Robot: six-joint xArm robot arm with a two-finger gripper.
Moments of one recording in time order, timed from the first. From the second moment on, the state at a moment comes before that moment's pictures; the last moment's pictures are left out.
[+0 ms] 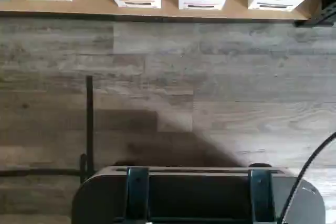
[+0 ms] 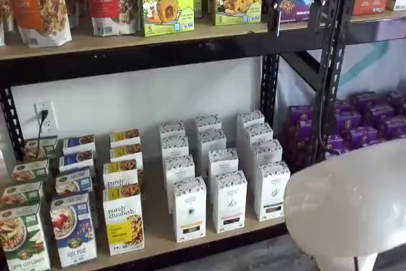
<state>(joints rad) 0.02 -0.77 -1.08 0.04 1.85 0.04</state>
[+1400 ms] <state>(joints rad) -0.03 -0.84 -0.59 0.01 1.43 -0.02</state>
